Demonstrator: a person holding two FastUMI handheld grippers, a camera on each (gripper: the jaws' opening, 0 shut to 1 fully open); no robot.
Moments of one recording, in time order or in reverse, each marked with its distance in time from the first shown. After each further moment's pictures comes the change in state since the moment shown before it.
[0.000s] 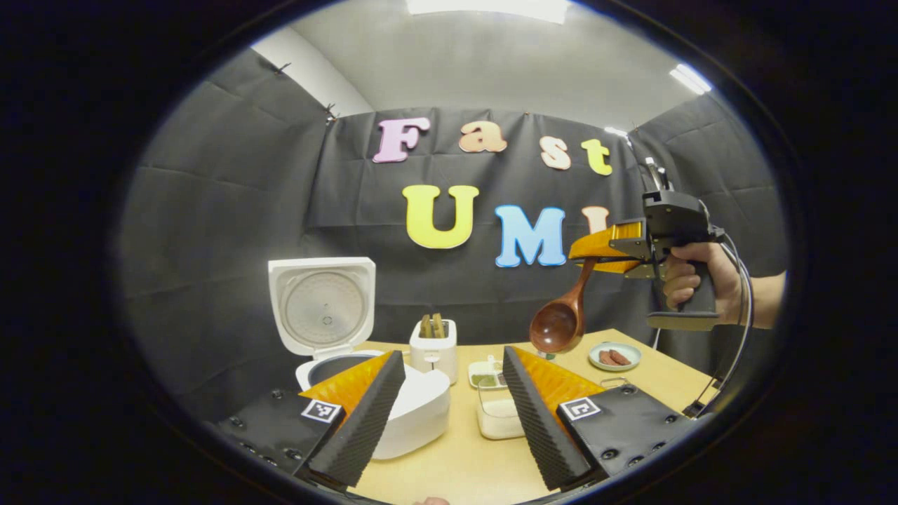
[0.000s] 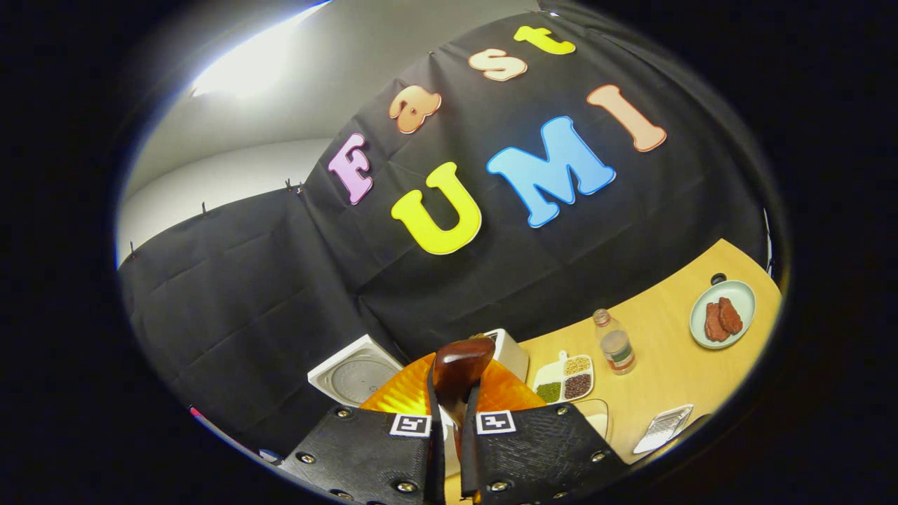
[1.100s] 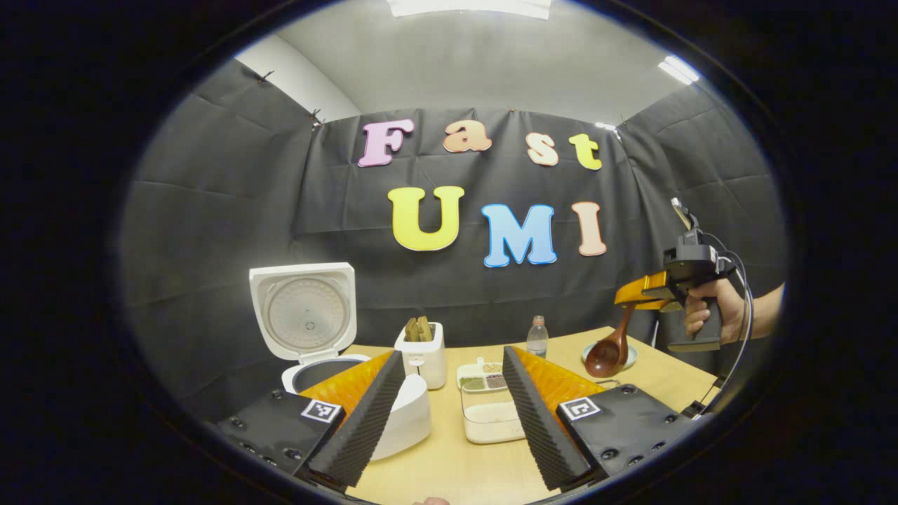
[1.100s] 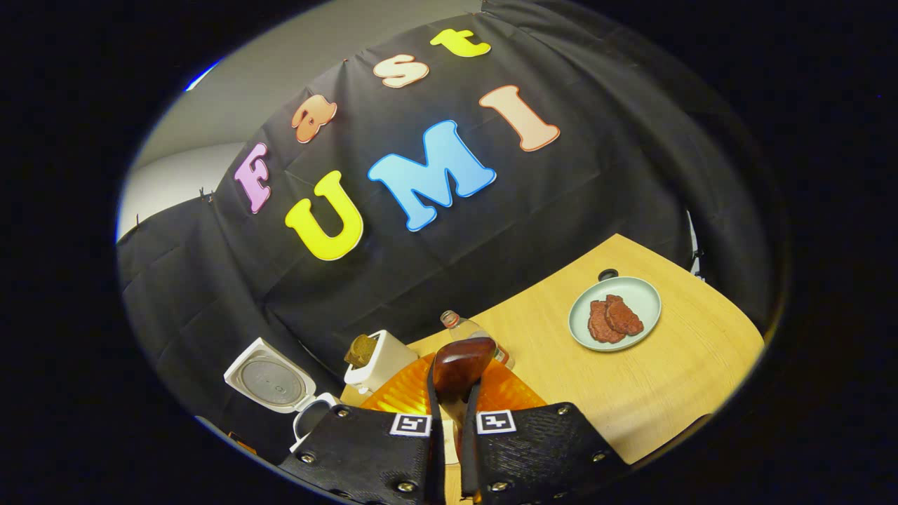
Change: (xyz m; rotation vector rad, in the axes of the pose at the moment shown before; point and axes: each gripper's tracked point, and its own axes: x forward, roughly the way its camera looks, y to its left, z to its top) left arm 0.004 -0.028 0.009 0.024 -0.018 0.005; right arm -0.056 -0.172 -0.003 0.037 0.008 -0.372
